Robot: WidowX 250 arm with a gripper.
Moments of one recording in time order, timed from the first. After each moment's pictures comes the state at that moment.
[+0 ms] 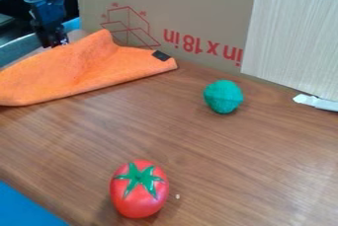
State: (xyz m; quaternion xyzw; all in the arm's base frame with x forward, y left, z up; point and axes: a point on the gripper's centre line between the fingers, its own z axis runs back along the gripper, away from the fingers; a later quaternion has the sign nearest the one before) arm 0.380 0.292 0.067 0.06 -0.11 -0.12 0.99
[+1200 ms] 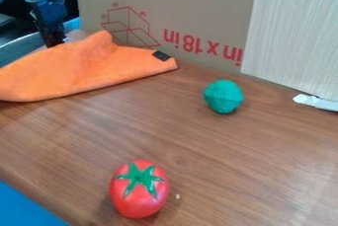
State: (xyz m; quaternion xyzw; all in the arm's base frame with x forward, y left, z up) arm 0.384 0.294 0.065 0.03 -0.11 -0.10 0.99
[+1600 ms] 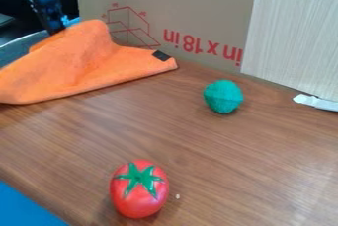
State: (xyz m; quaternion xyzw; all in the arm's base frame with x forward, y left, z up) arm 0.383 0.279 0.107 -0.01 -0.16 -0.09 0.98
